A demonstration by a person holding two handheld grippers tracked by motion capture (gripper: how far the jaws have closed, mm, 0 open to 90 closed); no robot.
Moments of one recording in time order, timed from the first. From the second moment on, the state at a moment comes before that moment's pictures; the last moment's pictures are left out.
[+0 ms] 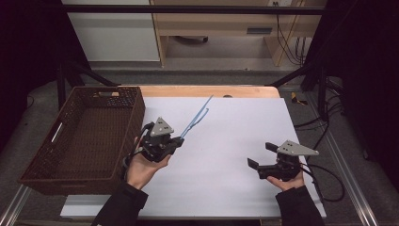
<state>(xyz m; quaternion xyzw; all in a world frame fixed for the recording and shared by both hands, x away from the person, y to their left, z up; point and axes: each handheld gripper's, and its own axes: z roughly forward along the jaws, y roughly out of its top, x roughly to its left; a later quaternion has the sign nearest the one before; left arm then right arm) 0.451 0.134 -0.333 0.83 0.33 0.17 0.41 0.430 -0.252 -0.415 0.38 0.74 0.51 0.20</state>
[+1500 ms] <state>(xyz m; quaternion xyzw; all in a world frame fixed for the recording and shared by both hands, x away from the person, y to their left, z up) 0.458 0.266 -0.247 0.81 0.34 0.19 0.44 0.431 -0.260 -0.415 0.40 0.74 0.50 0.21</state>
